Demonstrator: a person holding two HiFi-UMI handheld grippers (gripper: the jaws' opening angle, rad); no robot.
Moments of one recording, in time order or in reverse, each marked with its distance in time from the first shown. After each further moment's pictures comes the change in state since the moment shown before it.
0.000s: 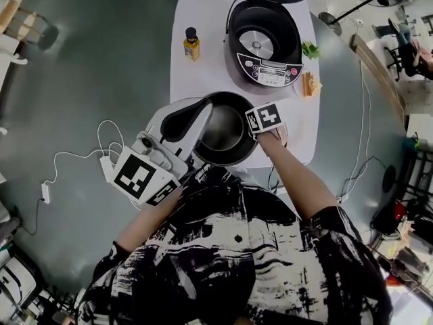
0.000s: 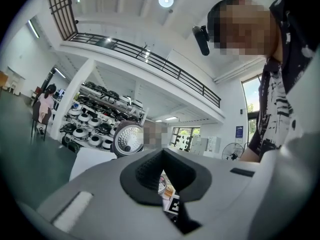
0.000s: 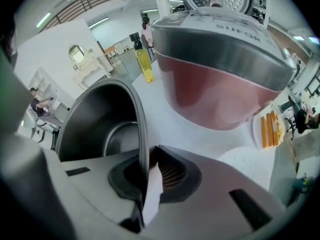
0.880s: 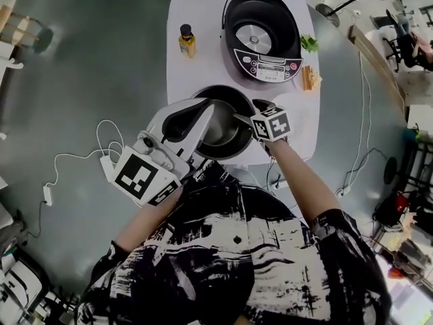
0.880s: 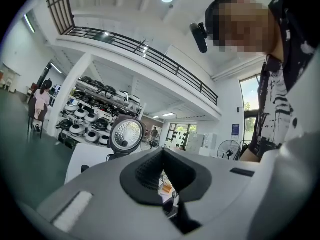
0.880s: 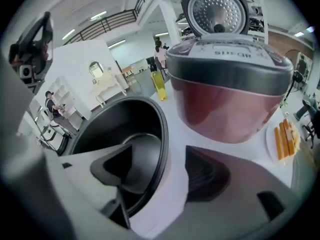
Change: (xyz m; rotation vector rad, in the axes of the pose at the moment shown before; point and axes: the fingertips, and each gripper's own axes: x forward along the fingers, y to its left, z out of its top) left arm 0.014 0.004 -0.016 -0.007 0.050 -0.042; right arm -0.009 0.015 0.018 -0.073 -0.243 0.146
